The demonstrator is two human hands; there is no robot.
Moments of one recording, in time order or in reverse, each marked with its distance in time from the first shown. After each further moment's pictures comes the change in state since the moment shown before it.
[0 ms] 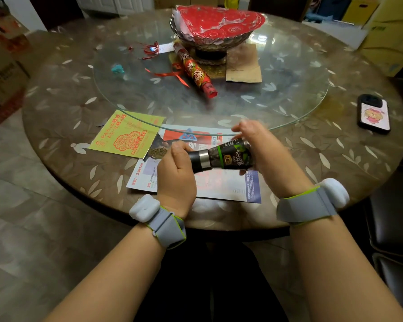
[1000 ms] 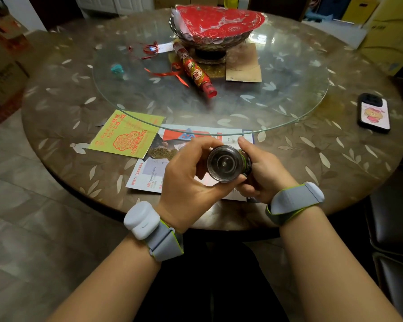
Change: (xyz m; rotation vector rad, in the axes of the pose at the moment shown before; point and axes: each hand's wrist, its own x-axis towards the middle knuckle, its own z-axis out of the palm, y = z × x) left_hand -0.020 0.037 -0.015 -0.100 -0.239 0.510; right_hand 0.003 0.029 0.008 0.400 -0.111 0.412
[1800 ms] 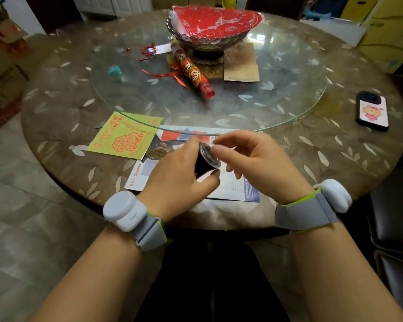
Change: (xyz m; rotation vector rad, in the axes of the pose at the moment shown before) left_hand 0.016 -0.017 -0.018 0.452 -0.391 -0.168; right_hand -0.025 -0.021 0.010 -0.461 -0.008 -0.566
